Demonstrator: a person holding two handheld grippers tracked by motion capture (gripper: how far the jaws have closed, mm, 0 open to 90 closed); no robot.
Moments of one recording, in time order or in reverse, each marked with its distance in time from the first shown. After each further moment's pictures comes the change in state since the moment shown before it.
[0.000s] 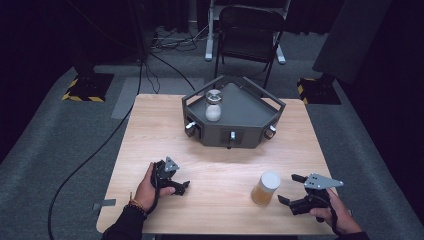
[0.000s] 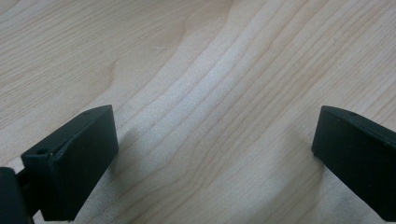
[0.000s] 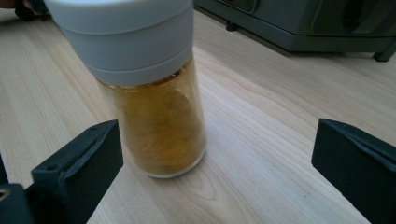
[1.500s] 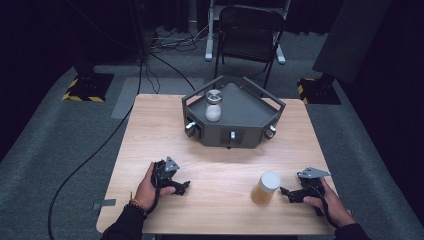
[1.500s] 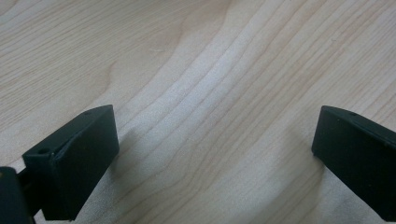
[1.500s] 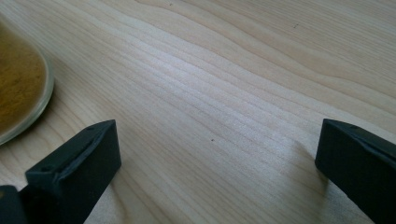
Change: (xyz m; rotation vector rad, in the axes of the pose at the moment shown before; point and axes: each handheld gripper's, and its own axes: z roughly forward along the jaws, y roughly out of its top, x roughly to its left) left arm 0.000 0.000 0.000 0.000 -0.003 0.006; right arm -0.028 -0.010 0.044 0.201 -0.187 0.109
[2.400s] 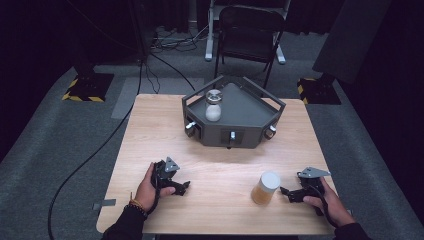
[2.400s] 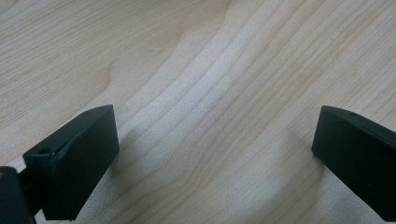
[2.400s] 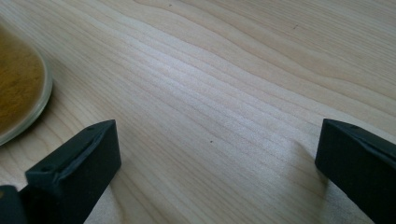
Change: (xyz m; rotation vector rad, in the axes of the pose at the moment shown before) left arm -0.001 0.000 0.000 -0.002 0.001 -0.002; right arm -0.001 0.000 0.001 -0.001 0.001 0.001
